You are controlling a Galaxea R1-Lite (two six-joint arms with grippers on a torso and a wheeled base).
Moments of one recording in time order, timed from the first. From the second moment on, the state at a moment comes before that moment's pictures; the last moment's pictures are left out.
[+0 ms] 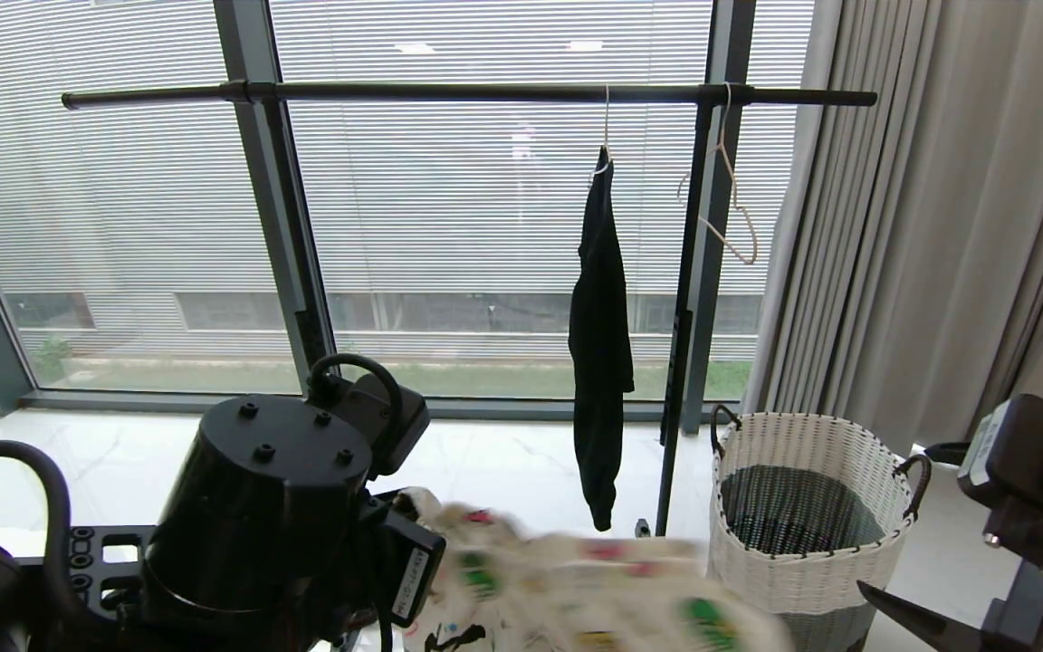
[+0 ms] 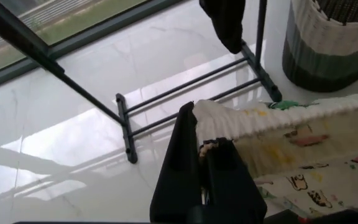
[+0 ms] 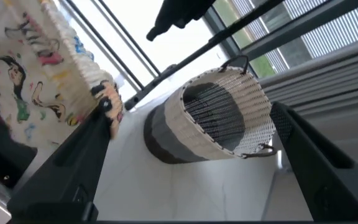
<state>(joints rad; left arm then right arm) -0.84 1.47 -0.69 -0.11 0.49 -0.08 1.00 1.13 -0.83 0.33 -0.45 -0.25</state>
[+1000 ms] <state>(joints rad) -0.31 1.37 -0.73 -0.11 0.14 0.41 0.27 0.86 -0.60 0.20 -0.48 -0.26</state>
